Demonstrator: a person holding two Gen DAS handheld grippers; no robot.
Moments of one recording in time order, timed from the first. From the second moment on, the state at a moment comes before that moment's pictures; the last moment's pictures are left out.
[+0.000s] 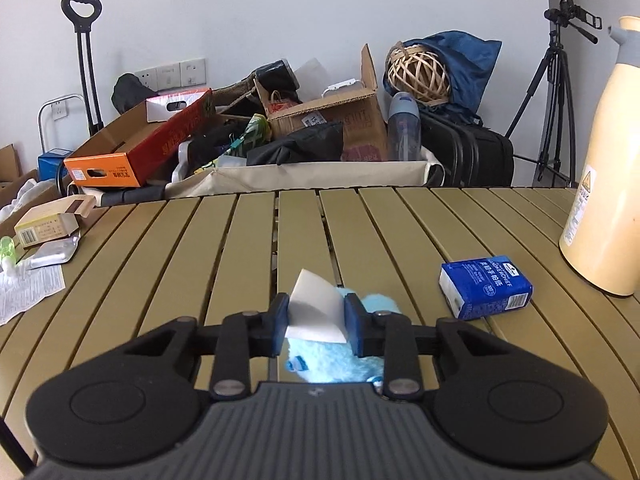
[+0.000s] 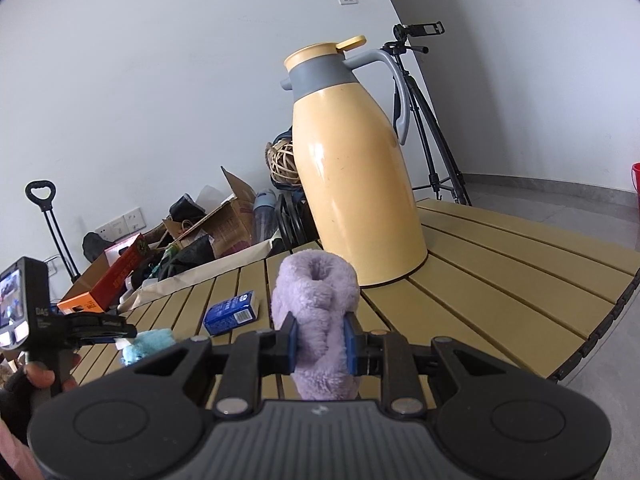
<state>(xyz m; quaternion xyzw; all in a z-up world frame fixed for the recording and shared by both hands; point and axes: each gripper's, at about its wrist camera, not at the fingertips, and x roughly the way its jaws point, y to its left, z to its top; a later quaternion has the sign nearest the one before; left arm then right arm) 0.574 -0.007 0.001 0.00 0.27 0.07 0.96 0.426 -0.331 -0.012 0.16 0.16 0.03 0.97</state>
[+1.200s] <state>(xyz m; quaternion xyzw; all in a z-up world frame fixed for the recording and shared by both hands) 0.391 -0.009 0.062 -0.01 0.23 0.01 0.97 0.376 -0.287 0.003 0.13 0.14 0.13 0.97</state>
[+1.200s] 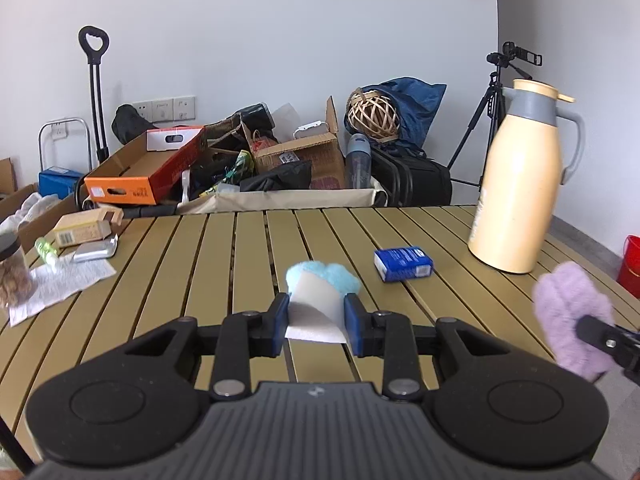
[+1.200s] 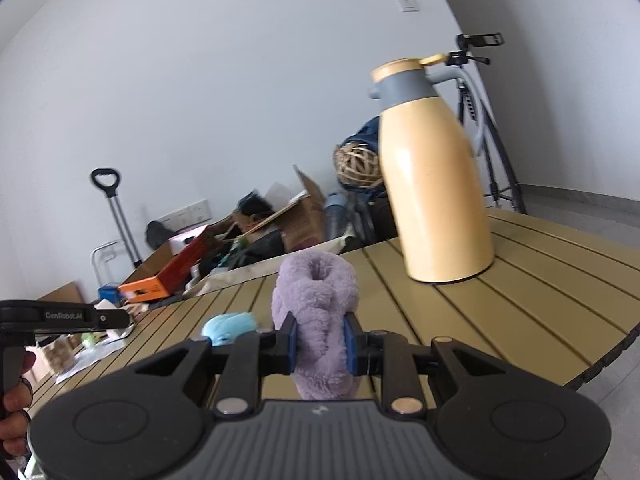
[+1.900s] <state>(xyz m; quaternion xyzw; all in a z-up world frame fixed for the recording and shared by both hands) 0.267 0.009 0.038 -0.05 0.24 -0.02 0.97 0.287 -0.243 -0.002 0.09 0.15 0.21 0.96</state>
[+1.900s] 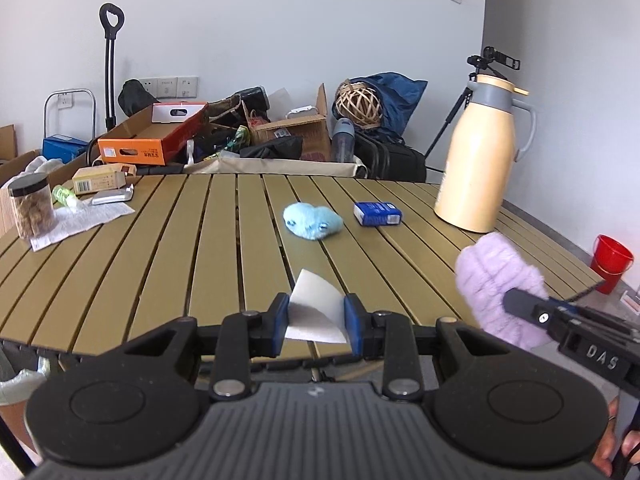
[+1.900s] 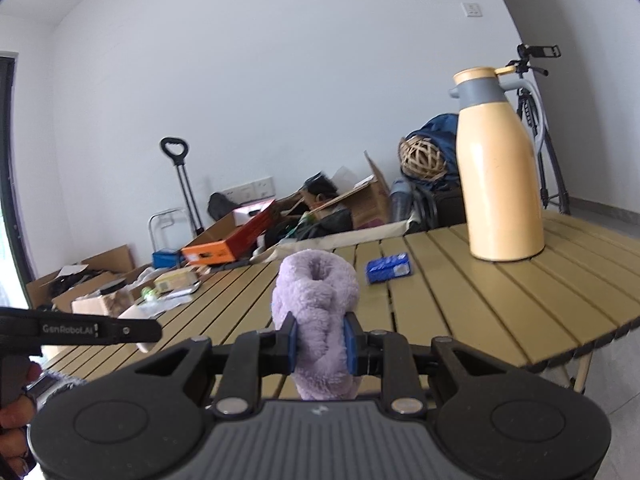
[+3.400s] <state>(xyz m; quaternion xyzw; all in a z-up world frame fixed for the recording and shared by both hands) 0.257 0.034 -0.130 -0.07 0.42 -0.01 0.90 0.251 -0.176 -0.145 -0.03 0.40 0.19 0.90</state>
